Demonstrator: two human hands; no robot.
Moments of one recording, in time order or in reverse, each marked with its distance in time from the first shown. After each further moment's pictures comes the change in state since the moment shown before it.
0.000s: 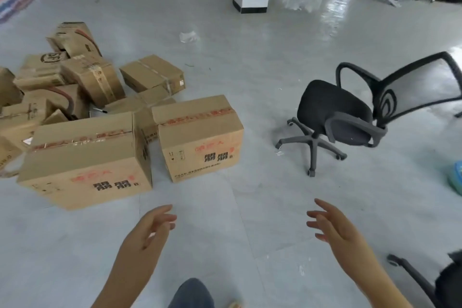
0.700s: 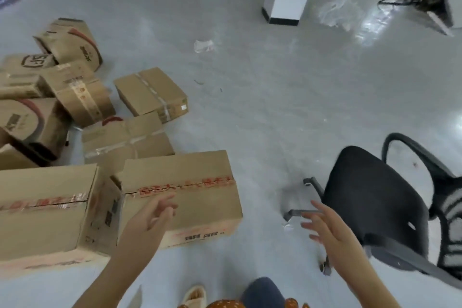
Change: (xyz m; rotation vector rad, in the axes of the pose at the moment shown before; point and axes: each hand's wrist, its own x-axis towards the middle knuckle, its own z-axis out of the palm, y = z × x) left_hand 0.482 0.113 0.095 -0.010 0.080 -0.052; right_hand 0.507 -0.159 0.026 -0.100 -0.156 -0.041
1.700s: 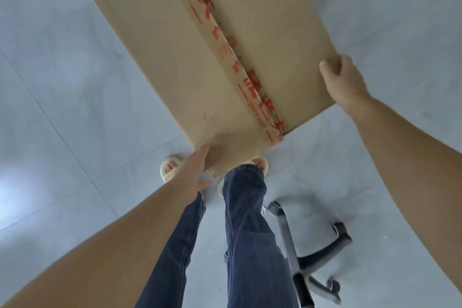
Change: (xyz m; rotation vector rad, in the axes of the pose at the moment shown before) left_hand 0.246 -0.257 0.349 -1.150 0.807 -1.421; right_hand 0.589 0.159 0.346 -1.021 -0.909 -0.381
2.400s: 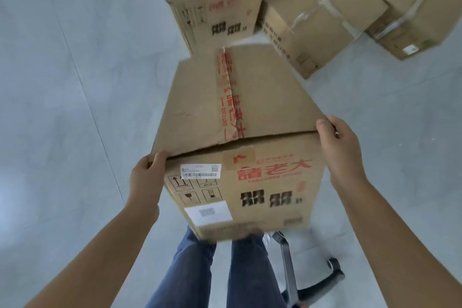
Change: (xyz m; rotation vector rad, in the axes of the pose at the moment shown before) left_hand -0.144 0.035 -0.199 -0.199 0.313 0.402; right_hand -0.224 -0.158 -0.024 0.384 0.081 -0.122
